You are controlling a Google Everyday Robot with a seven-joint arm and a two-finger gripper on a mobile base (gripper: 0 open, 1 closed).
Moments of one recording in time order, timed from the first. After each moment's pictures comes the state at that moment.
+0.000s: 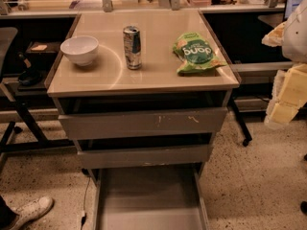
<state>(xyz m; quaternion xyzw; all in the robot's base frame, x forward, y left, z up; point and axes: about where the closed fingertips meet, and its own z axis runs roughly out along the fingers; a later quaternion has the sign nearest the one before) 0.438 -0.217 0.976 -0.60 0.78 -0.03 0.16</state>
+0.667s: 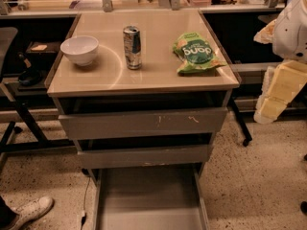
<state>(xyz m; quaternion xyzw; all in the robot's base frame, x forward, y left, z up) 0.450 -0.207 0.975 -0.60 0.78 -0.03 0.17</state>
